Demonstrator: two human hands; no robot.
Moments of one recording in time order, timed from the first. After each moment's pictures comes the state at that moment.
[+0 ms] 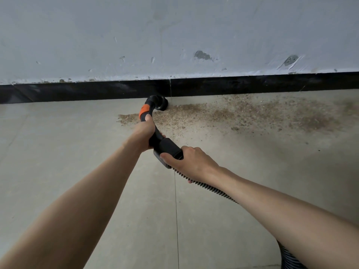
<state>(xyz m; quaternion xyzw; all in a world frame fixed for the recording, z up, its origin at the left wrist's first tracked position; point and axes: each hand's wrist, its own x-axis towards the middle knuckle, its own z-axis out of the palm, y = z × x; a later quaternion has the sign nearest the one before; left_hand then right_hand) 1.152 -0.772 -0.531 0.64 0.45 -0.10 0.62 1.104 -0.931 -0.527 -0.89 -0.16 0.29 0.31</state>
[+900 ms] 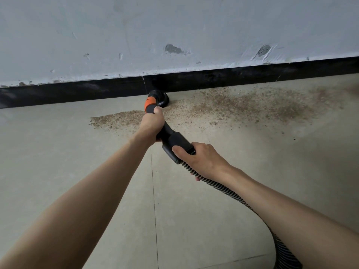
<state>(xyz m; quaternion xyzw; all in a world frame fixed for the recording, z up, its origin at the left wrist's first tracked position) 1.192 -0.853 -0.538 0.71 0.37 -0.13 0.59 1.118 -1.011 -0.523 -0.87 -0.07 0.28 0.39</state>
